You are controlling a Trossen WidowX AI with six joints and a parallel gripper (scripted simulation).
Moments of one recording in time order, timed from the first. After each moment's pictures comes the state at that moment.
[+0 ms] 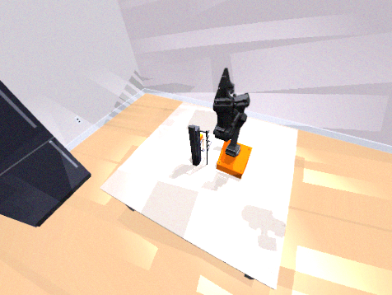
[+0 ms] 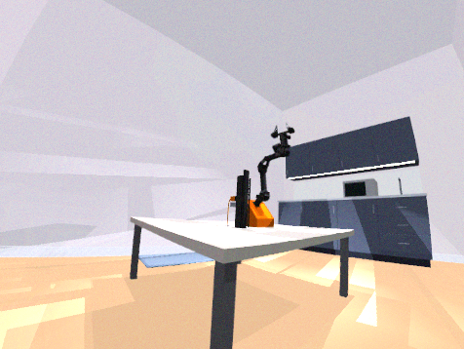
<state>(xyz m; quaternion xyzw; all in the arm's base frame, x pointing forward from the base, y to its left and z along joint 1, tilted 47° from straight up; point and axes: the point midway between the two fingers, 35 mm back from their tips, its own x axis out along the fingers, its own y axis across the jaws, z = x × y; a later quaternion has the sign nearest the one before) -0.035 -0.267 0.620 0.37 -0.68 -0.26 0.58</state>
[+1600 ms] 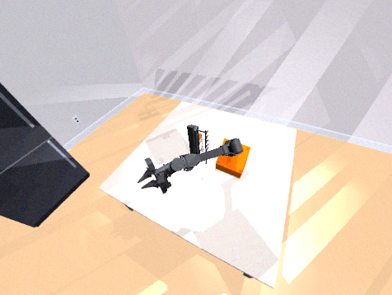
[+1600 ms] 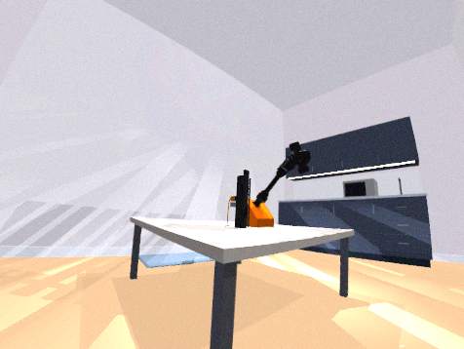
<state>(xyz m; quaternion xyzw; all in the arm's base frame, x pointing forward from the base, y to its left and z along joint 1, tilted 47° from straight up) 0.256 0.169 0.610 -0.19 -0.42 0.21 0.86</state>
